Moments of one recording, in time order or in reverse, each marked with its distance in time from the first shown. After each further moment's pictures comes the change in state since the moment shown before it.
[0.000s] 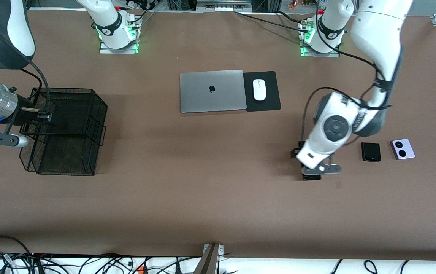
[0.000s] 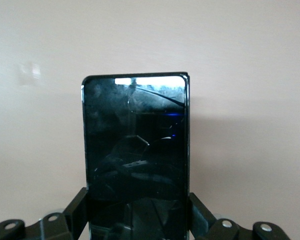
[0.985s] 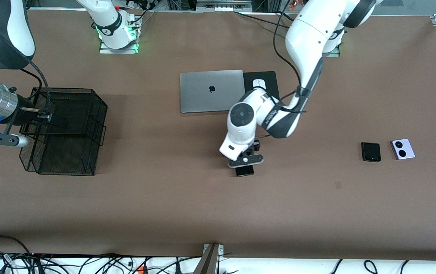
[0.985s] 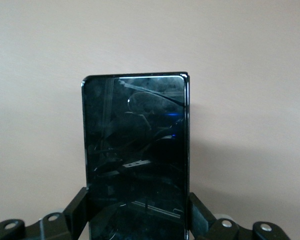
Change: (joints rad) left arm -0.326 0.305 -0.001 0.435 -0.017 -0.034 -0.387; right arm 0.000 0.000 0.000 0.000 0.000 0.000 0.000
